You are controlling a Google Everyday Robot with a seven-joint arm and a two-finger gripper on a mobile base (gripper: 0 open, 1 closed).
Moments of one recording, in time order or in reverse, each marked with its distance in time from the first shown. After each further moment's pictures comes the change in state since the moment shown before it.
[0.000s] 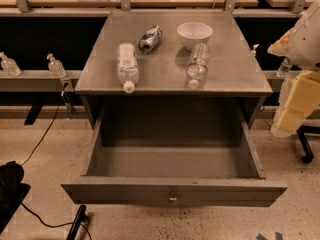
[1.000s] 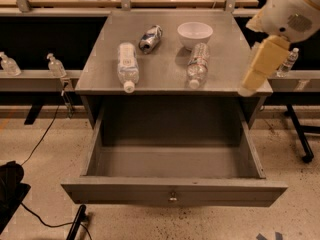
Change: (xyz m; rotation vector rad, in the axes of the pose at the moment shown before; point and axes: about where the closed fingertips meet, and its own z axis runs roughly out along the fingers) arm -0.044 -0.069 0.013 0.030 -0.135 0.054
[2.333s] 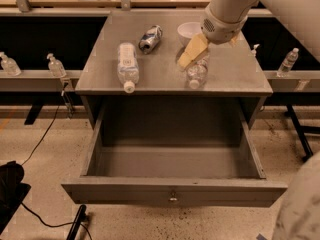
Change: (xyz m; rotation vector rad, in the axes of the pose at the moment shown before) arm -0.046 -0.097 0.132 0.094 0.147 0.654
